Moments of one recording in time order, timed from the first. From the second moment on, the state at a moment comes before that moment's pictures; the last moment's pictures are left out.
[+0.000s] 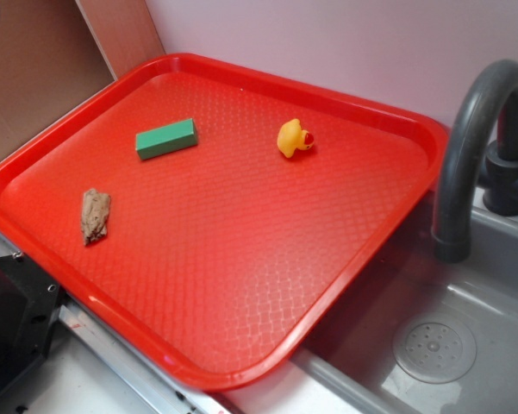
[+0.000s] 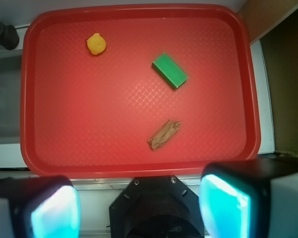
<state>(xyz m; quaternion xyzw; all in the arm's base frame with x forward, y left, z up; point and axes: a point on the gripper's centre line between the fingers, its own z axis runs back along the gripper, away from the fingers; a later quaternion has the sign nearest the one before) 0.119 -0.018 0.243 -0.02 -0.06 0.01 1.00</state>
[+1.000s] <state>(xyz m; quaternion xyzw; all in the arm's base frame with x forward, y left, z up) 0.187 -0.039 0.205 -0.01 -0.12 0.20 0.97</state>
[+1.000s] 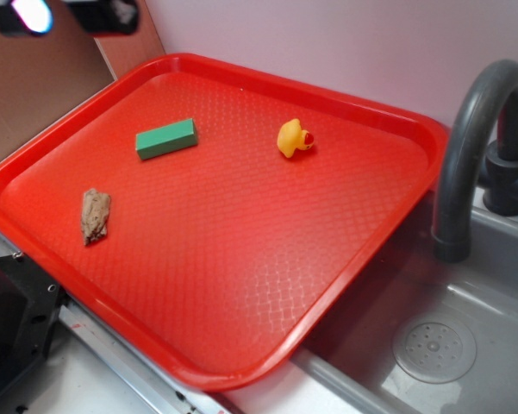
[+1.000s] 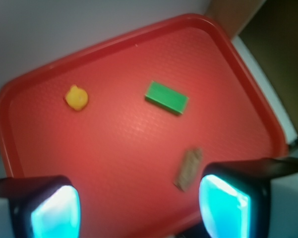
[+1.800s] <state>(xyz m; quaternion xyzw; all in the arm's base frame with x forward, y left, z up) 0.291 -0.077 0.102 0.03 -0.14 0.18 0.97</state>
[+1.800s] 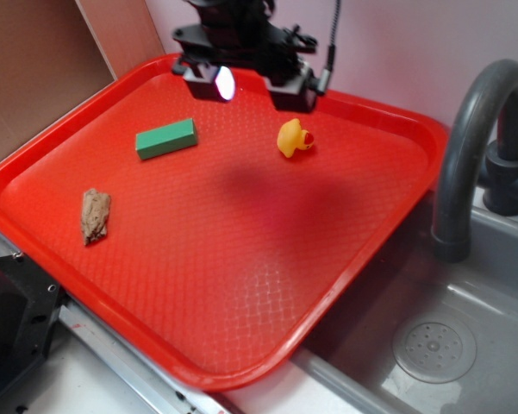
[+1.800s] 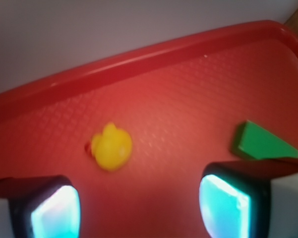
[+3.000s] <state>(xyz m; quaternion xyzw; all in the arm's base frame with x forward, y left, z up) 0.322 -0.099 0.041 0.05 -0.12 0.14 0.98</state>
